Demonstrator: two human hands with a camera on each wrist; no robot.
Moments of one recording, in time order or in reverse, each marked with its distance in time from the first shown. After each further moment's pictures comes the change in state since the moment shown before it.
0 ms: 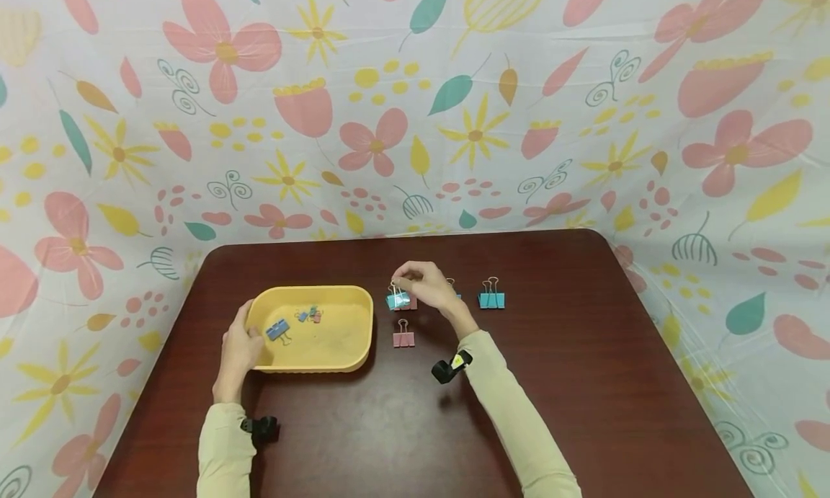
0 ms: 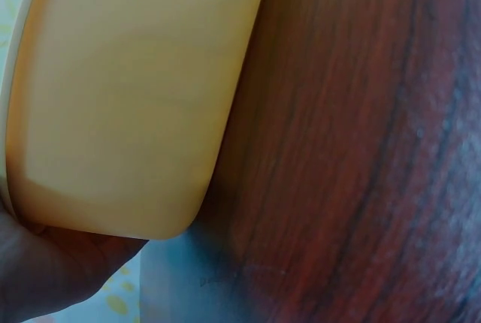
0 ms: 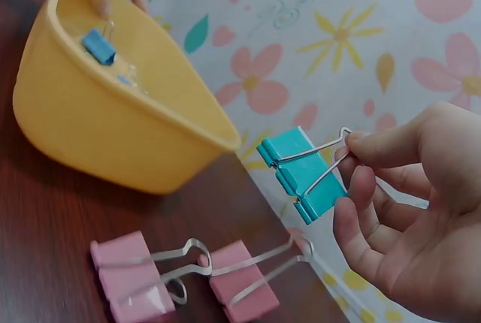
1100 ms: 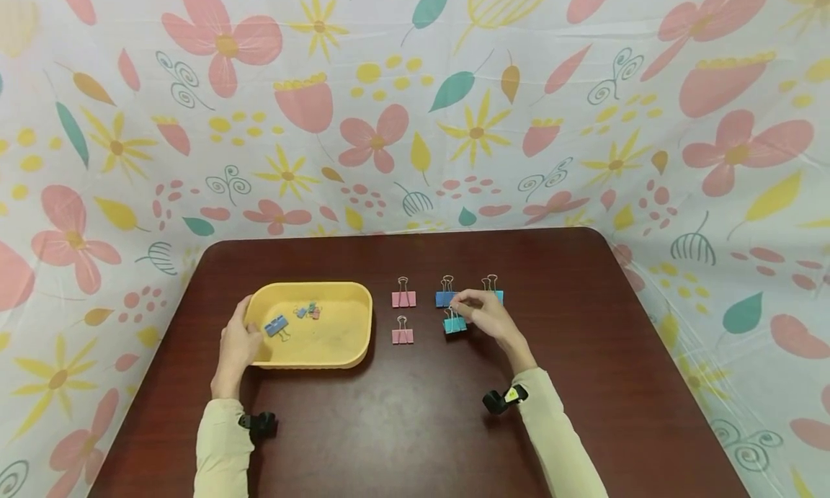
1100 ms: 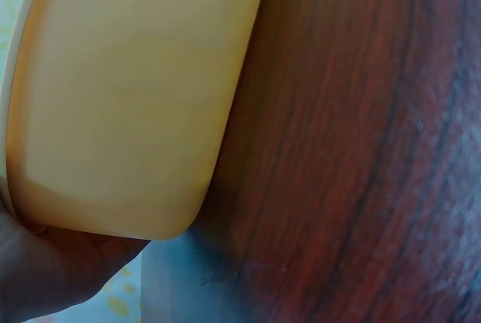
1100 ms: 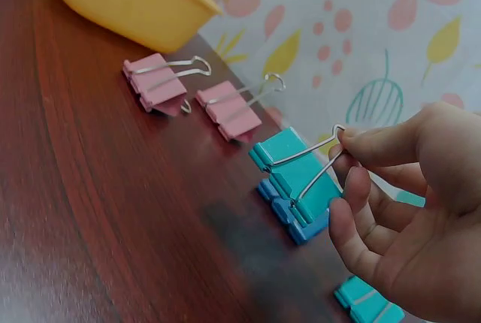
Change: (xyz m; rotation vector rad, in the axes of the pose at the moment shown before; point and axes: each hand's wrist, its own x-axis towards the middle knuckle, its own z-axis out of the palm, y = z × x) left_hand 0.001 0.000 0.000 0.004 0.005 0.002; right_hand -0.076 0.064 -0.056 -0.020 0.086 0.136
